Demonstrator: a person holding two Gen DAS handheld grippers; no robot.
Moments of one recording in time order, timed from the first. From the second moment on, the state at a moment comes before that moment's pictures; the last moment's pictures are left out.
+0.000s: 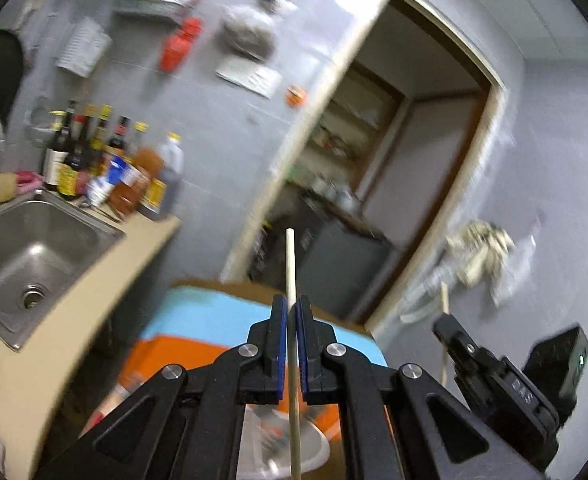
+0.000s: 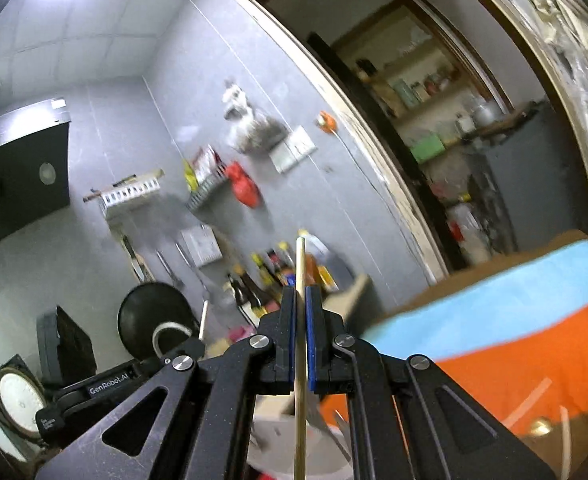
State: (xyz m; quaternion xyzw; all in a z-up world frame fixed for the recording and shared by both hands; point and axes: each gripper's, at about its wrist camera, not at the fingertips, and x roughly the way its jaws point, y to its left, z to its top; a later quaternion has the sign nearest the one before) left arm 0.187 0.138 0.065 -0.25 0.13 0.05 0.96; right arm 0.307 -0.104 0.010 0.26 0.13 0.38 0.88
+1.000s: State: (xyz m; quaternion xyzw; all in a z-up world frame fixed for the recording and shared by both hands) left arm 0.202 0.159 -0.004 -0.18 0.04 0.13 0.97; right arm 0.298 -0.058 -0.033 0.22 -0.02 0.23 0.95
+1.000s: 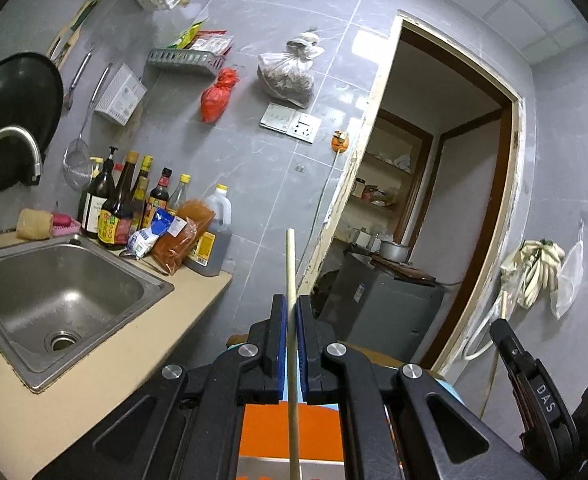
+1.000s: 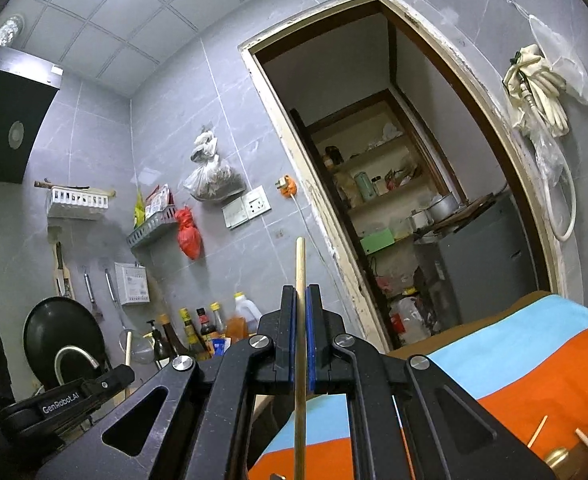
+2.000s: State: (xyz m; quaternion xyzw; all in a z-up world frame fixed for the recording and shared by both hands) left arm 0.193 0.148 0.000 -0.18 0.14 0.08 0.97; right arm 0.294 -0.078 -0.037 0.19 0.07 0.25 0.95
